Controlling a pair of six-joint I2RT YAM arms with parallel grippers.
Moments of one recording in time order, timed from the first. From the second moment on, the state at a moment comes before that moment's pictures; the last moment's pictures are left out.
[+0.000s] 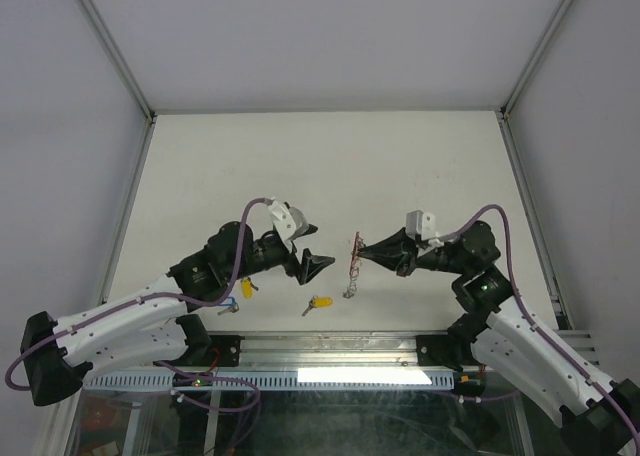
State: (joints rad) left arm -0.99 0.87 0.62 0.09 0.13 -0.03; right arm 0.58 0.61 0.47 0.21 -0.83 0.02
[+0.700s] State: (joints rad) left arm -0.99 0.83 0.67 0.15 0.36 0.15; right arm 0.58 0.73 0.41 0.61 -1.08 -0.34
